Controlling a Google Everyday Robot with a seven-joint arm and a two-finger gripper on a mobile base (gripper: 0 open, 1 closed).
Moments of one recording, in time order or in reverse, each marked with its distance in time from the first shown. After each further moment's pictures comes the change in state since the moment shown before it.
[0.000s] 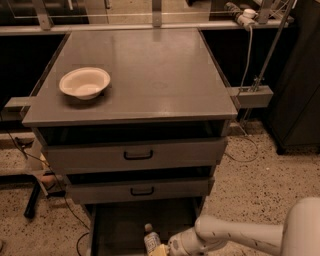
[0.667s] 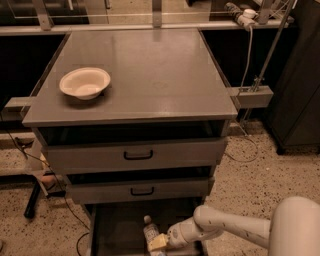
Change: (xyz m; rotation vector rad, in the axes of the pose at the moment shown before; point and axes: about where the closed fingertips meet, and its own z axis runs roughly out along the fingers) arm -0.039 -0.017 0.008 -0.050 0.009 -0.010
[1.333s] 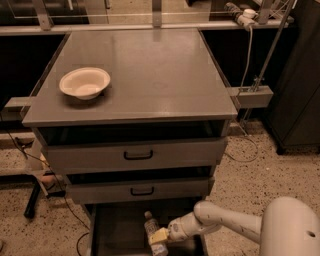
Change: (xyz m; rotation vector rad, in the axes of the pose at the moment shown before) arm -0.026 -0.020 0.003 -0.026 -0.001 0.006
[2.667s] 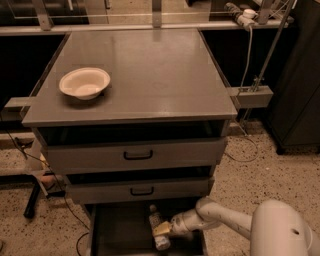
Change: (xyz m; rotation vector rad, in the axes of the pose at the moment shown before) arm -0.036 -0.047 0.003 0.018 -0.064 0.001
